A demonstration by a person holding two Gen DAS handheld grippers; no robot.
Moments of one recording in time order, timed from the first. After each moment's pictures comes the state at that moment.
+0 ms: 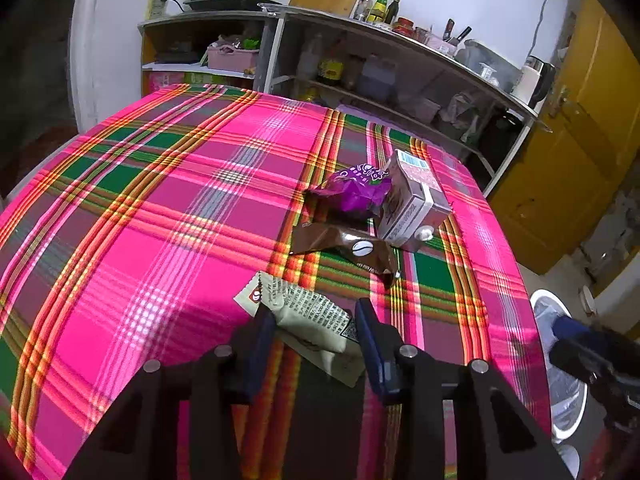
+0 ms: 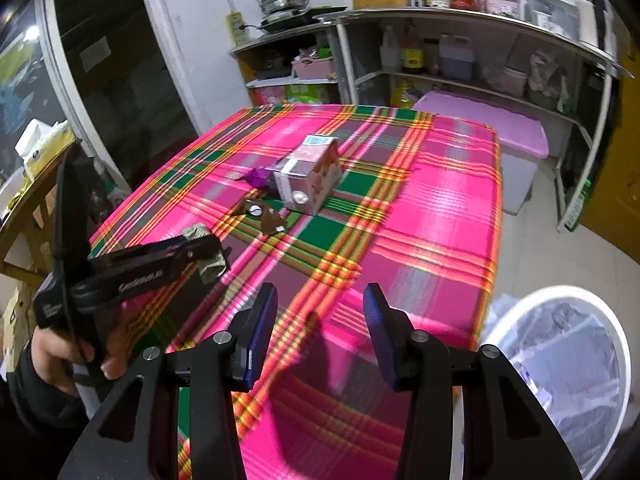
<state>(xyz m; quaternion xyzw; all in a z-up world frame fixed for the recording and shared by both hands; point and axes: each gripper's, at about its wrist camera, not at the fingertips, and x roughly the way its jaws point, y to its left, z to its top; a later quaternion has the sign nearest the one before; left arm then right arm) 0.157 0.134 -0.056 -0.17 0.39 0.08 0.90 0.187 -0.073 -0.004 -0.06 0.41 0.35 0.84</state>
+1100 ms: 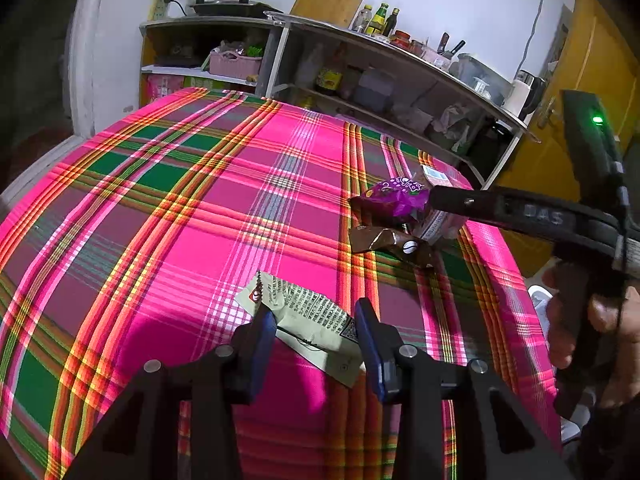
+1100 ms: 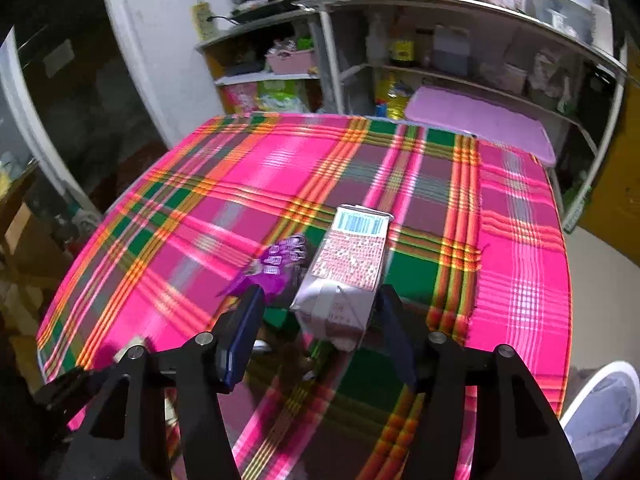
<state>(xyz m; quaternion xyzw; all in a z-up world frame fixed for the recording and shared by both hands) 0.126 0.184 -0.058 -0.18 0.37 0.05 0.91 0.268 0.036 -0.016 -0.04 0.45 0.28 0.85</state>
